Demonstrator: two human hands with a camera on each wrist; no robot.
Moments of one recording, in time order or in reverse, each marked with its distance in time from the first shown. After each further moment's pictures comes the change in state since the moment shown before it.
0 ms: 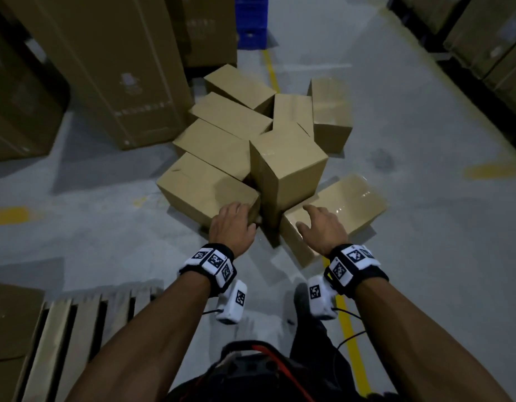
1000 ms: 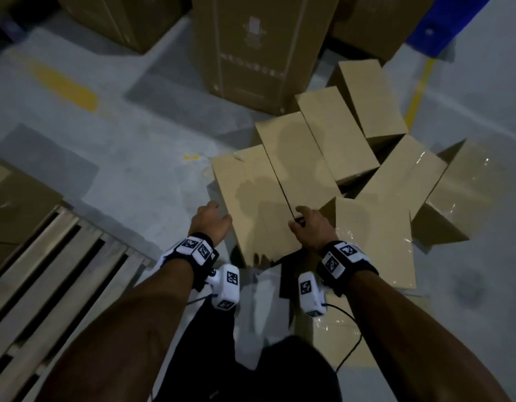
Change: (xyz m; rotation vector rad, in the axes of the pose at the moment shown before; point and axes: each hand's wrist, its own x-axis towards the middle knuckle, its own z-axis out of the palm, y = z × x) left_hand 0.226 -0.207 0.003 -0.693 0.049 -0.972; right_hand 0.383 -0.185 0.046 -0.174 -0.463 -0.344
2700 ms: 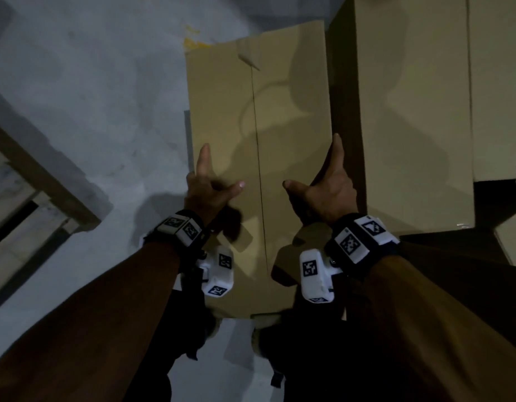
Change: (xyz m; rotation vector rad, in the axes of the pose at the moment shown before) left_hand 0.325 -0.165 0.221 -0.541 0.044 -0.202; right_hand 0.355 0.030 0.196 0.079 -0.012 0.001
